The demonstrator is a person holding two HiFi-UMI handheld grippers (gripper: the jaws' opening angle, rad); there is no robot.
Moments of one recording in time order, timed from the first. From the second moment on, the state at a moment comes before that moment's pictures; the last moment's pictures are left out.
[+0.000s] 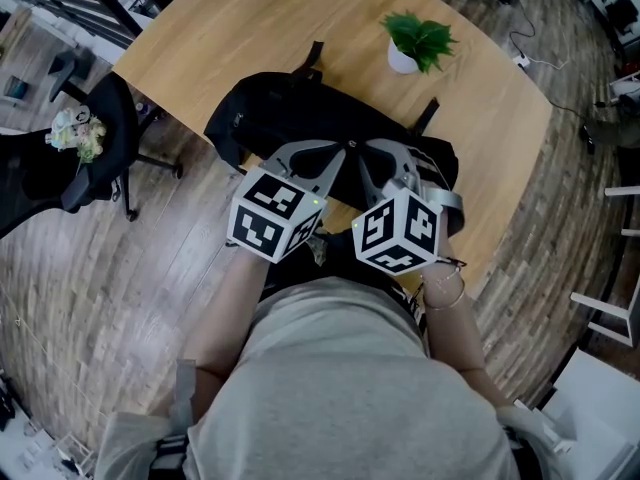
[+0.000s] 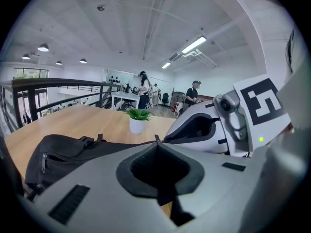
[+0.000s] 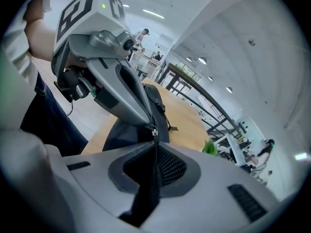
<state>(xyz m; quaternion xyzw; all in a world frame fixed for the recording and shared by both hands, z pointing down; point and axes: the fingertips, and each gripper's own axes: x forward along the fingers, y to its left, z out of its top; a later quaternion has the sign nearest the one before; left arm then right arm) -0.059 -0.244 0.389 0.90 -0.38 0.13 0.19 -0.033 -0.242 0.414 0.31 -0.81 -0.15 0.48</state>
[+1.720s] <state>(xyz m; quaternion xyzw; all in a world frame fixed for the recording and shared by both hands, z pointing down) -0.225 -0.279 0.407 0.82 -0.53 0.14 0.18 -0.022 -0.258 0.411 0.38 -0.79 -0.10 0.46</state>
